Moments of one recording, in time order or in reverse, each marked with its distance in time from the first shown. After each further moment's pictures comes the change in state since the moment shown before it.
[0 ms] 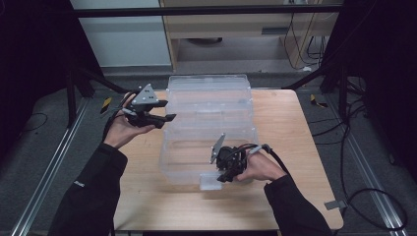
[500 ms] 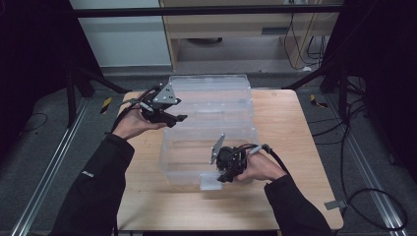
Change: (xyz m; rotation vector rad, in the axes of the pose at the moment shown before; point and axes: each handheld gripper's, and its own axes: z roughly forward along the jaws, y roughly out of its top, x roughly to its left) left arm -0.003 0.027 0.025 0.069 -0.069 0.149; right arm 0.001 0.000 0.000 -0.002 -0.006 -0.014
